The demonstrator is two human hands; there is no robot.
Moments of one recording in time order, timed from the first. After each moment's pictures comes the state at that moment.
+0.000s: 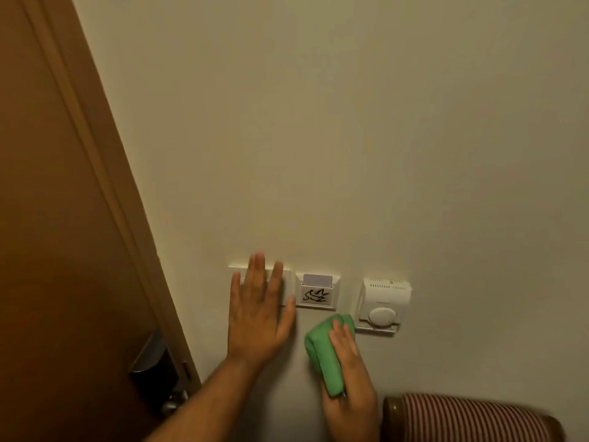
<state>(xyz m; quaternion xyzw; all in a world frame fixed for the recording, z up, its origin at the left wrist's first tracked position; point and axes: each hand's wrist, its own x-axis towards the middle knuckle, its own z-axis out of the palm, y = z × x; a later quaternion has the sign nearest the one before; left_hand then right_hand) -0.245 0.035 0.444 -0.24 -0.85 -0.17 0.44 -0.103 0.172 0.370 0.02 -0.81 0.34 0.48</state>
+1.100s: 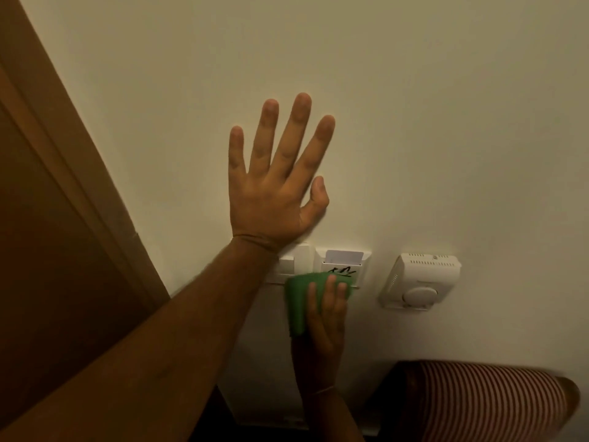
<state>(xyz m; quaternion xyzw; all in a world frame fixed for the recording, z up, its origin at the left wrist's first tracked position) -0.355 0.063 0.535 -0.30 -0.72 -0.16 0.61 -0.218 0.119 0.325 -0.04 -0.82 0.24 0.51</state>
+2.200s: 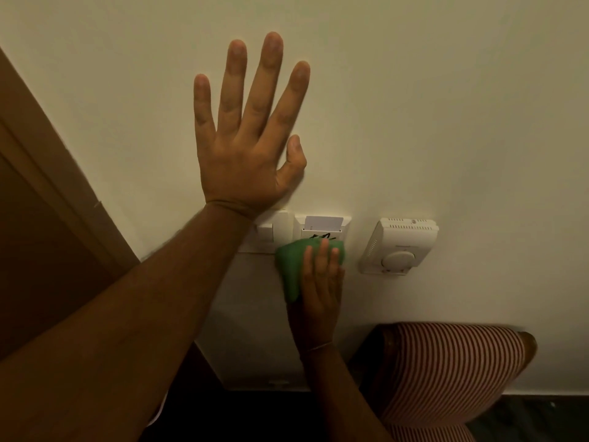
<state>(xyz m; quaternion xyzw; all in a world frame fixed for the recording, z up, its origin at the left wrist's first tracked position) -0.357 0.065 0.536 -0.26 -0.72 -0.14 0.63 -0.216 0.144 0.326 -0.11 -0.84 0.11 0.53</state>
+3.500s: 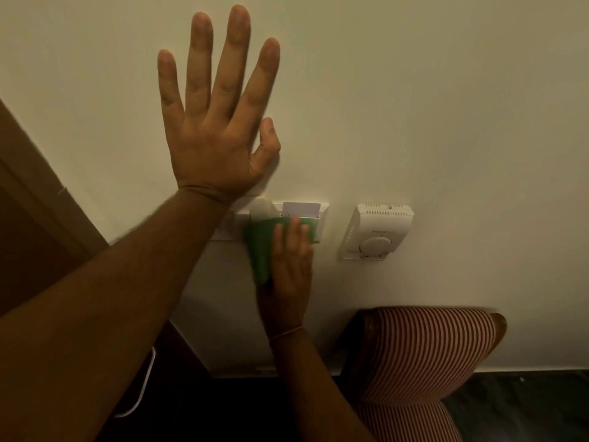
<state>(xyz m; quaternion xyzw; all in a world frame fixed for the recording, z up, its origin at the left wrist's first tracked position) -0.353 0.064 0.538 -0.25 -0.72 -0.13 0.63 -0.218 0.127 0.349 -0.07 -0.82 0.21 0.53</state>
